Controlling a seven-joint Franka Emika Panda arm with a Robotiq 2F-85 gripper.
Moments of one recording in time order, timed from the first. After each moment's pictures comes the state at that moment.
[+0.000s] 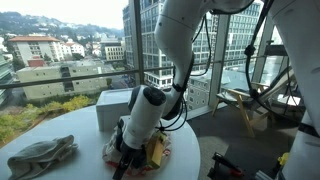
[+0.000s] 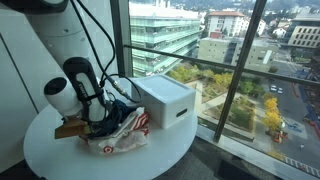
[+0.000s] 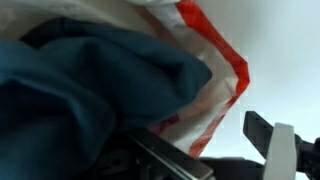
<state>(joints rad) -0.13 0.53 0.32 -2.23 -2.34 3.13 1.87</state>
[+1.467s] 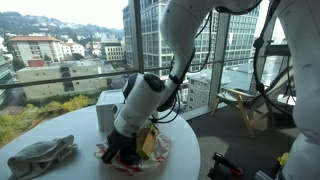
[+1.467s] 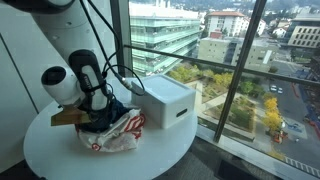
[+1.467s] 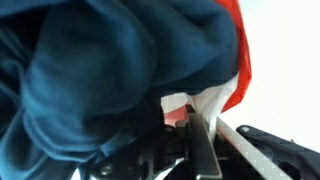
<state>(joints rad) -0.38 0.51 0.62 -2.21 -2.46 3.15 1.98</state>
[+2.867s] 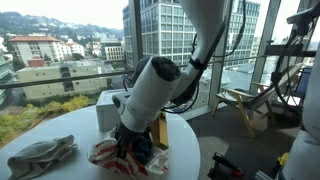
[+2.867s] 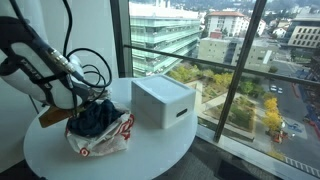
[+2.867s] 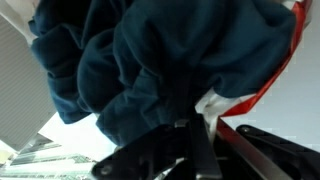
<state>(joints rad) -0.26 0.16 0.53 -2.46 -2.13 3.08 1.51</state>
